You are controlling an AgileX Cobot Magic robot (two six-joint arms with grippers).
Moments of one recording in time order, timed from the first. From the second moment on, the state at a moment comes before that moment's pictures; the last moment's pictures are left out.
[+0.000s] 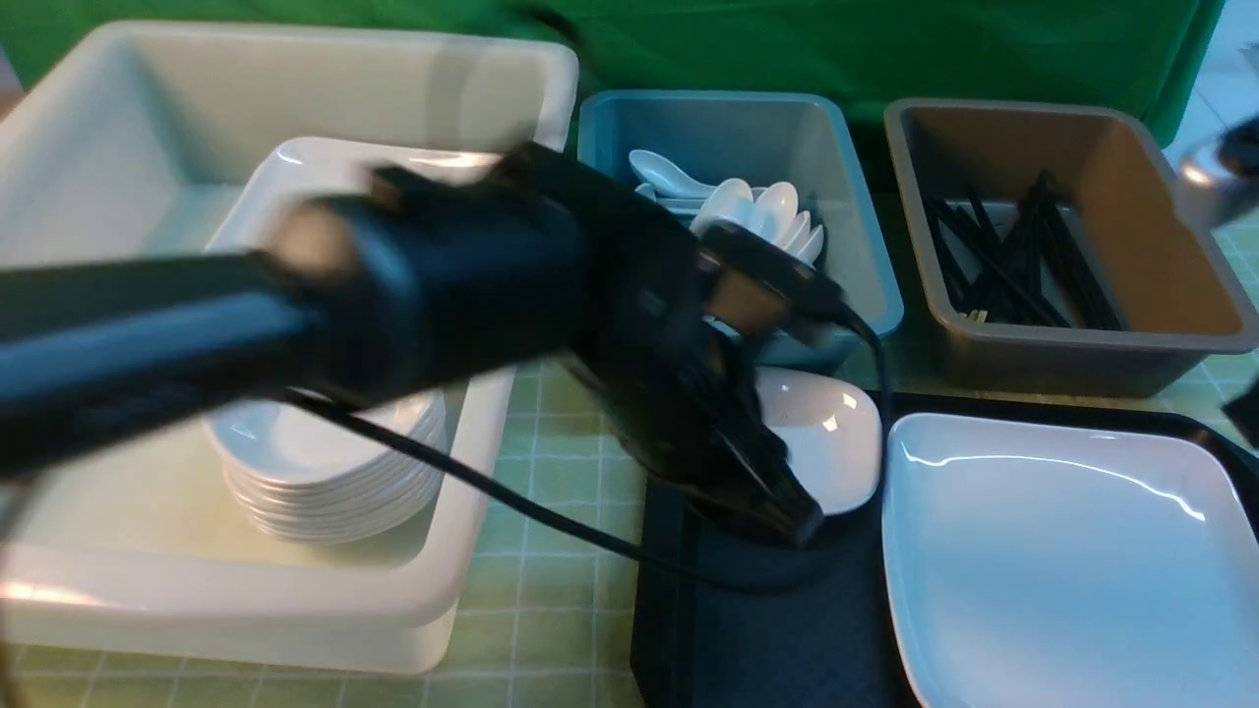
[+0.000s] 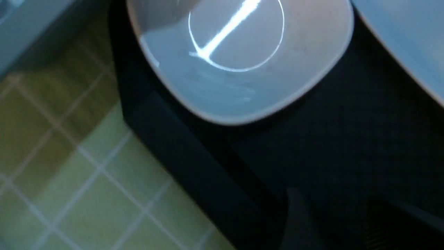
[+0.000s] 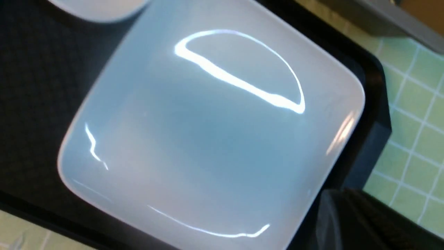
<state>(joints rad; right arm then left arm) 0.27 1.21 -1.18 -0.14 1.16 -0.10 -0.81 1.86 -1.42 0.07 0.72 0.04</state>
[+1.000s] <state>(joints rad) 0.24 1.13 -1.21 0.30 1.15 -0.37 -0.88 1.90 -1.47 0.28 0.66 0.03</state>
